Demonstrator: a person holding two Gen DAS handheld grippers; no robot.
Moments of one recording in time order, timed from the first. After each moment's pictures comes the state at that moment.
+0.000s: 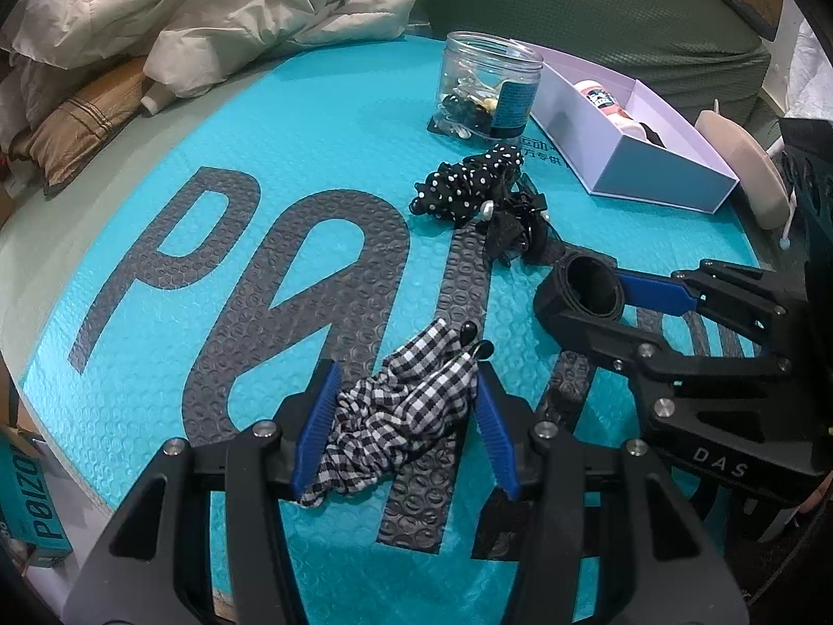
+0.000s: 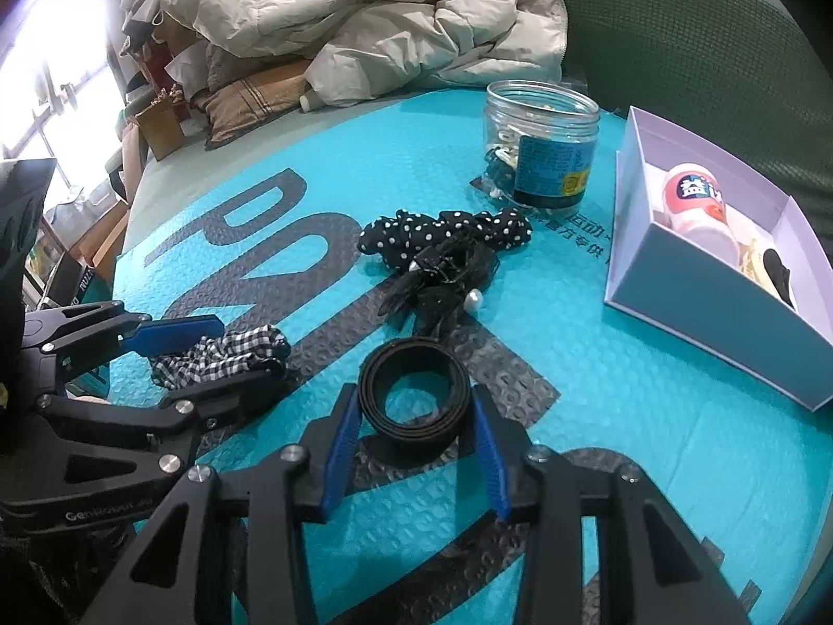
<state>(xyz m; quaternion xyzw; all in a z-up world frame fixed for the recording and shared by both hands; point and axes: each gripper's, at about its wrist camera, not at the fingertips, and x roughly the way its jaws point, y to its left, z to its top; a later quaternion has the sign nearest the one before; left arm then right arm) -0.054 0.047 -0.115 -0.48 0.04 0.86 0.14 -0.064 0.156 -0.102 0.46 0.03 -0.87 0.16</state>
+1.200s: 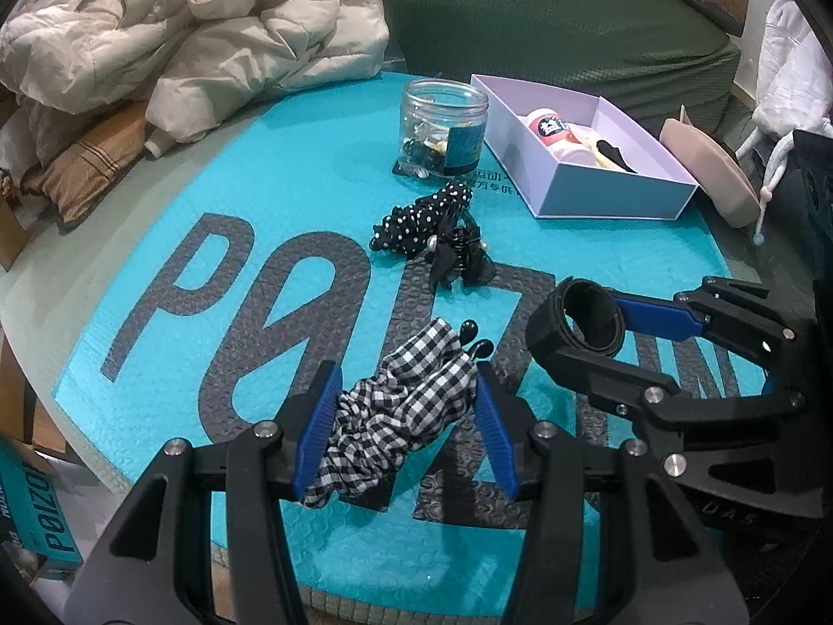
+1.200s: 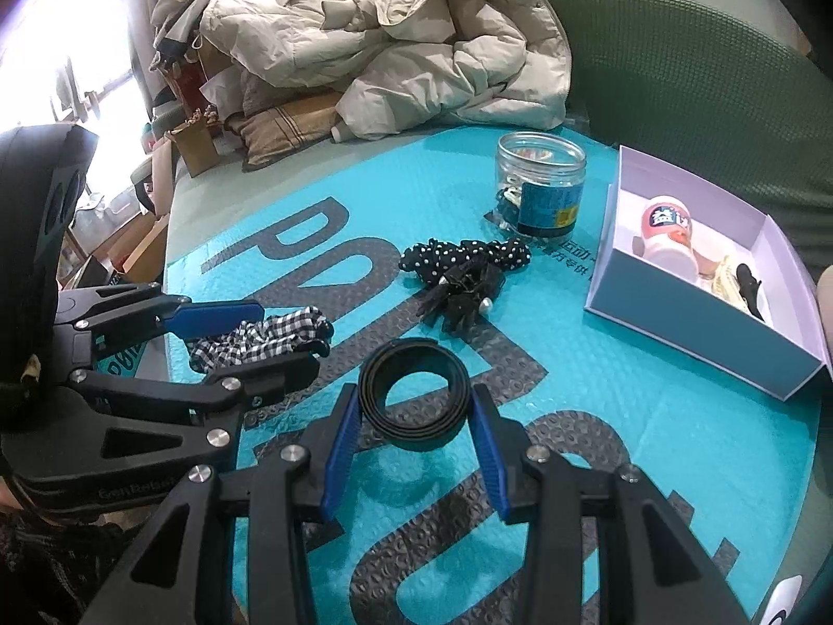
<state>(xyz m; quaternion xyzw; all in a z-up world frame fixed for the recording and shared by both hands) -0.026 0.064 -0.069 -0.45 0.06 0.88 0.15 -0.019 0.165 -0.059 0.42 0.02 -0.89 0.19</state>
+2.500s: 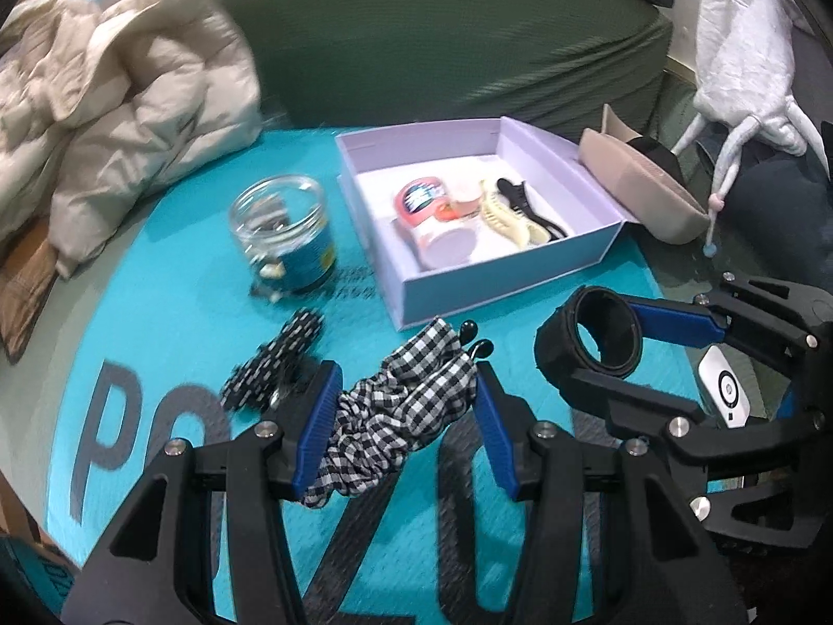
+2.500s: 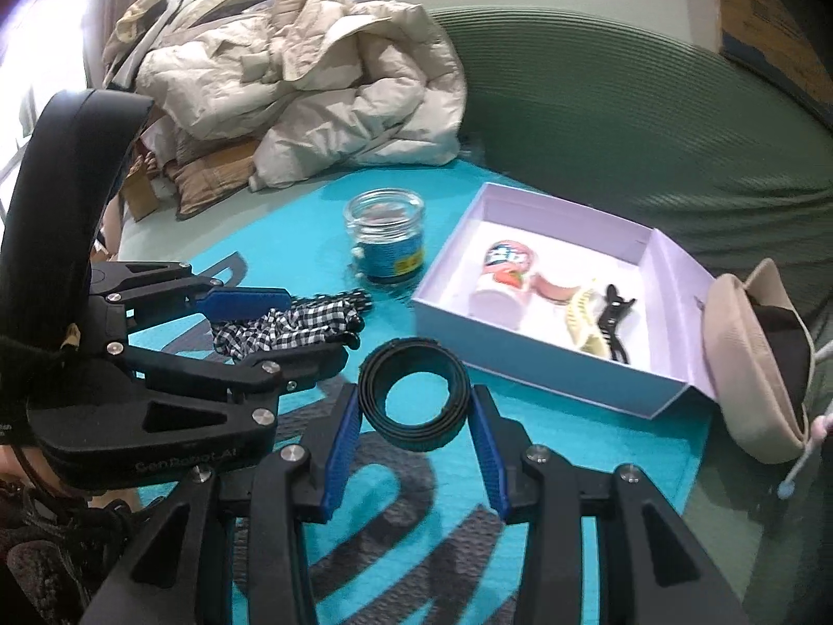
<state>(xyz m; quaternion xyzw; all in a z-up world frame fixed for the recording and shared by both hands) -0.074 0.185 -0.030 -0.43 0.11 0.86 0.24 -0.029 0.271 -0.006 0.40 0.02 -0.91 0.11</state>
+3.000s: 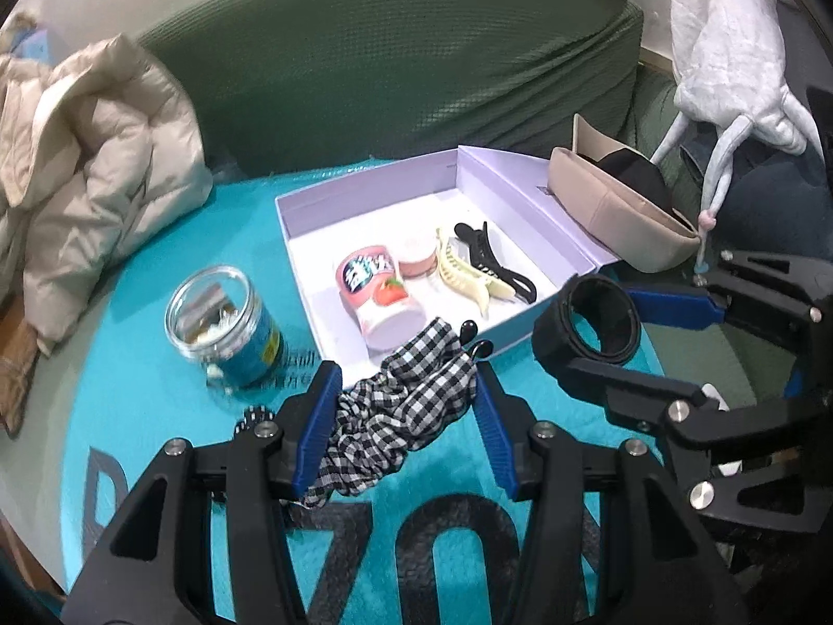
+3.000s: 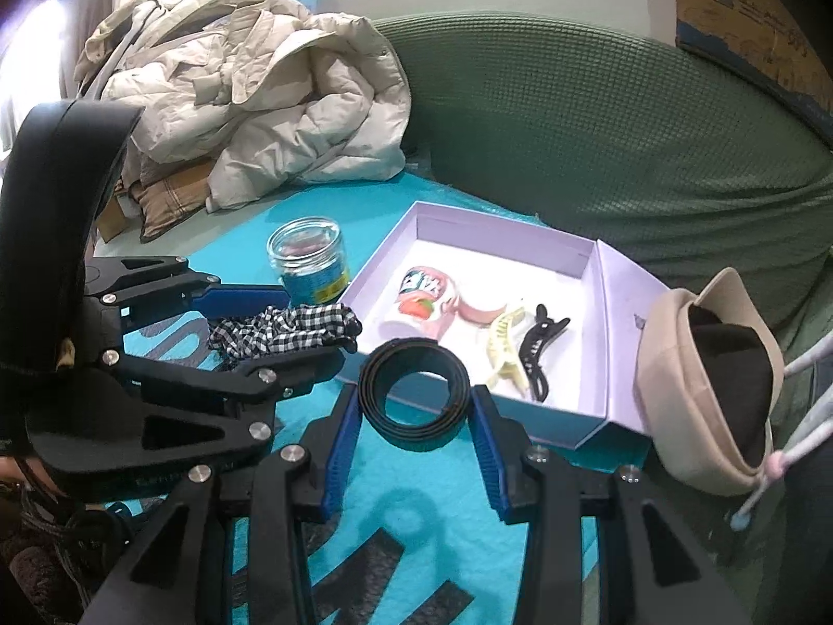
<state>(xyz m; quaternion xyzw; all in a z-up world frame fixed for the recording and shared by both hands) -0.105 0.249 -0.014 -0.40 0.15 0.86 0.27 -0.058 0.326 0.010 0.40 0.02 -0.91 0.08</state>
